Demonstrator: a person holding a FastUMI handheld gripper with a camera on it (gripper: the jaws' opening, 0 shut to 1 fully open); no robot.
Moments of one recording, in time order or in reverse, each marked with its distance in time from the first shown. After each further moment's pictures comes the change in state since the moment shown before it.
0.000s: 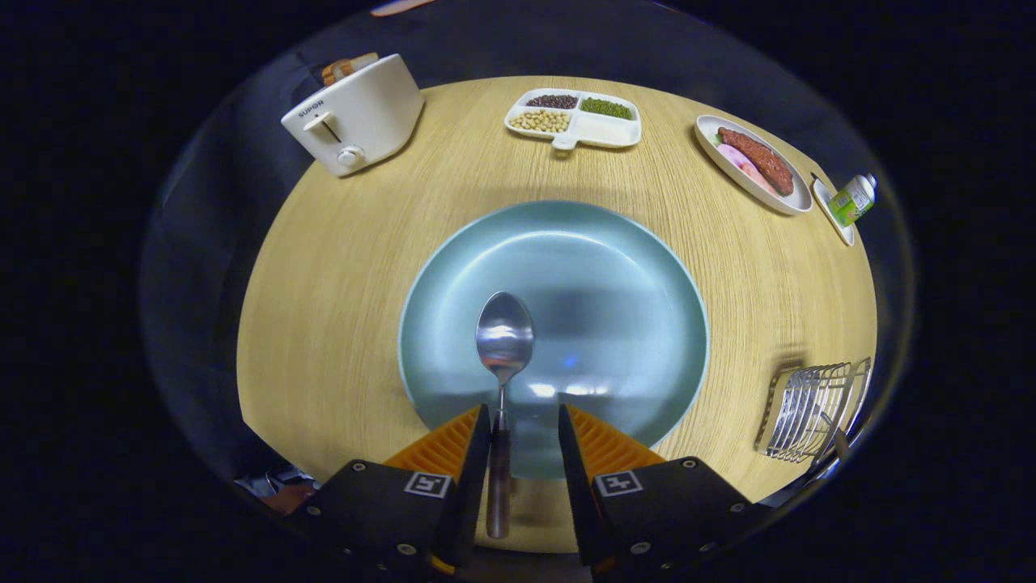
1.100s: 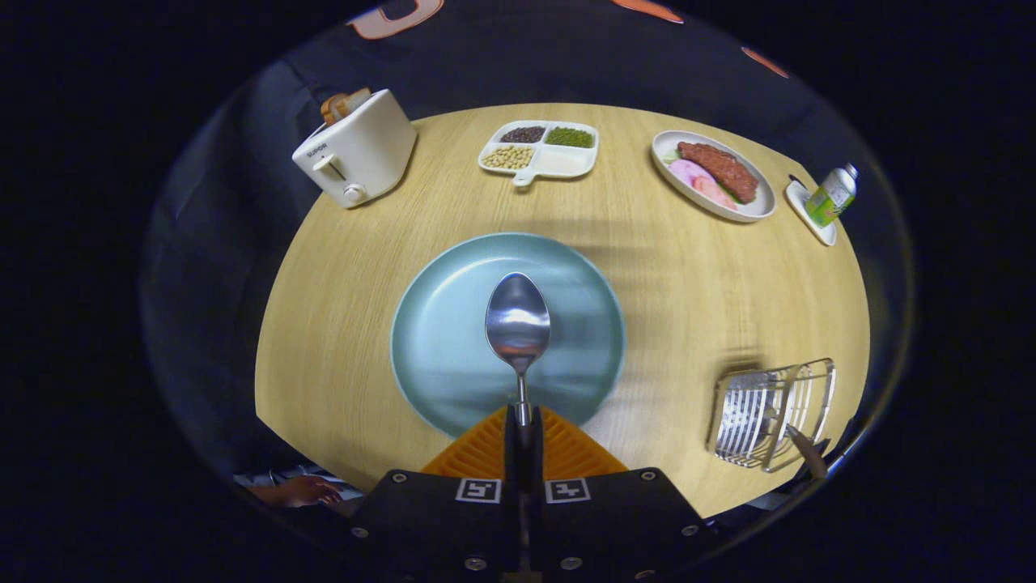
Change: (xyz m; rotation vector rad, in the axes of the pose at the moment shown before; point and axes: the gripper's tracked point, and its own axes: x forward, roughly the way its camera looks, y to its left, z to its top) arm -0.068 -0.065 0.002 0.039 -0.117 0.021
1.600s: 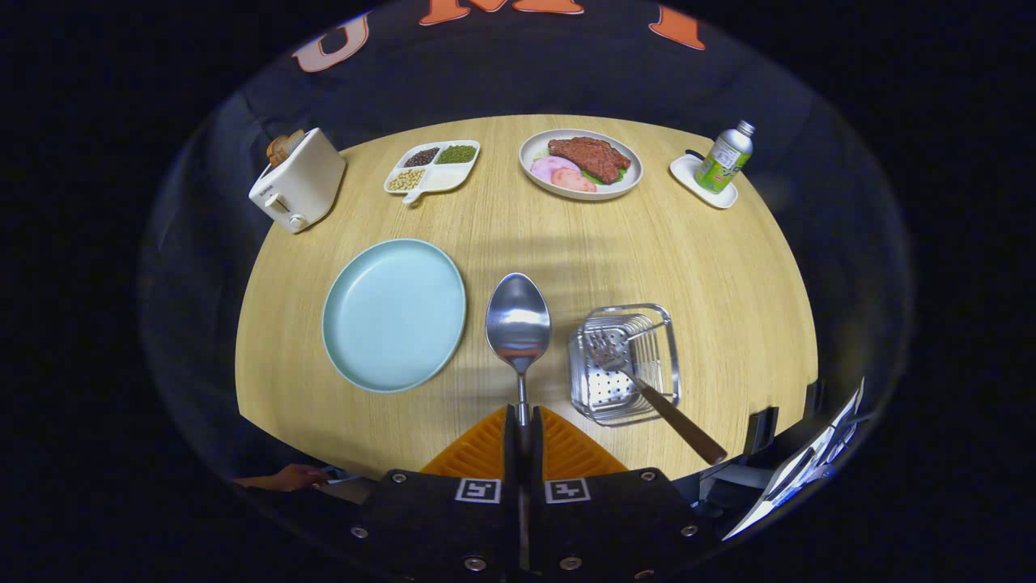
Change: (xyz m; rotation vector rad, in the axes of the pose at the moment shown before) arm -0.069 -0.114 -0.039 0.112 -0.001 -0.119
